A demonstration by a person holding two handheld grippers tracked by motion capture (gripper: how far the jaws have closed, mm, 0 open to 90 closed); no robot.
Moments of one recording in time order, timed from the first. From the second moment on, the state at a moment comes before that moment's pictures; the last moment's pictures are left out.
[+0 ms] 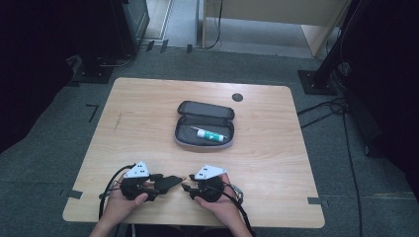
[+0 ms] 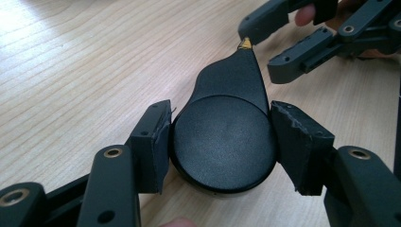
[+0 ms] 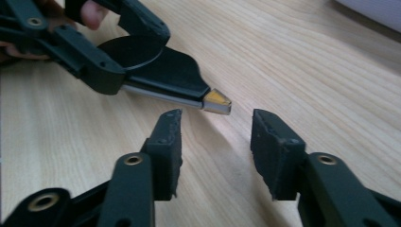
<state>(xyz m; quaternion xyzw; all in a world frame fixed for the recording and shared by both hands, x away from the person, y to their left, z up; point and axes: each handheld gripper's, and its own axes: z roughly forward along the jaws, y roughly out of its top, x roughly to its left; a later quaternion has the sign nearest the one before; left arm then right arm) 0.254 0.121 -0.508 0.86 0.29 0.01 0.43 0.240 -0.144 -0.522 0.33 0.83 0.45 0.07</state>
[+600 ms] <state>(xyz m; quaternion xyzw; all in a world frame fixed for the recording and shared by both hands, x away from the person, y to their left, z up) 0.251 0.127 -0.505 0.84 0.30 0.02 0.44 0.240 -0.140 -0.517 0.38 0.78 0.50 0.04</state>
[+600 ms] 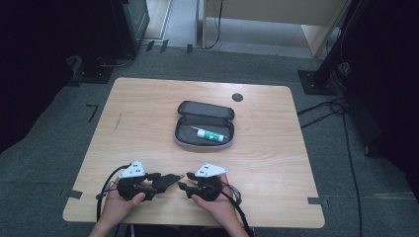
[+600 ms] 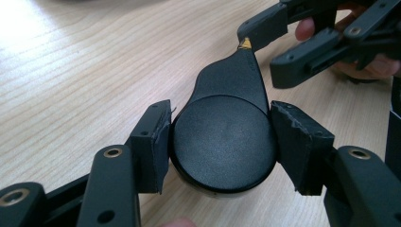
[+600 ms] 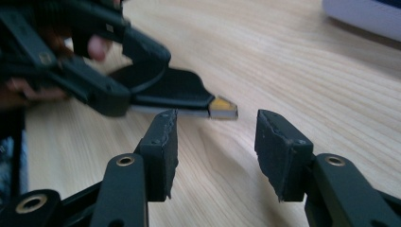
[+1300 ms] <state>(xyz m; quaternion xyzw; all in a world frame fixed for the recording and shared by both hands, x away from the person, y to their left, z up) 0.240 0.114 -0.504 0.84 0.28 0.07 0.46 0.242 -0.144 -0.517 0.46 0.71 0.53 -0.04</state>
